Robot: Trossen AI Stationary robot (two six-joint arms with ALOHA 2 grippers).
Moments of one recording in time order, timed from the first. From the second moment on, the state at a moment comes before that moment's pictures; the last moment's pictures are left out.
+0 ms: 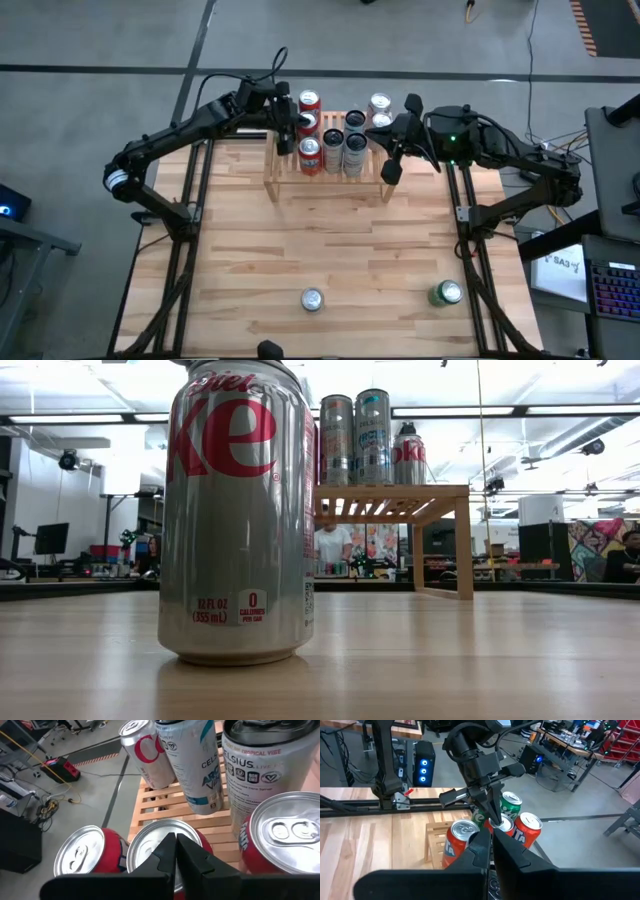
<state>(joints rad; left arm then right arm) 0.58 1.50 1.44 -0.47 0.20 0.59 -0.11 1.27 1.61 -0.61 0.29 -0.16</state>
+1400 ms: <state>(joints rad) 0.59 1.44 1.44 -0.52 0.09 0.88 -0.11 1.27 1.61 -0.62 0.29 -0.16</state>
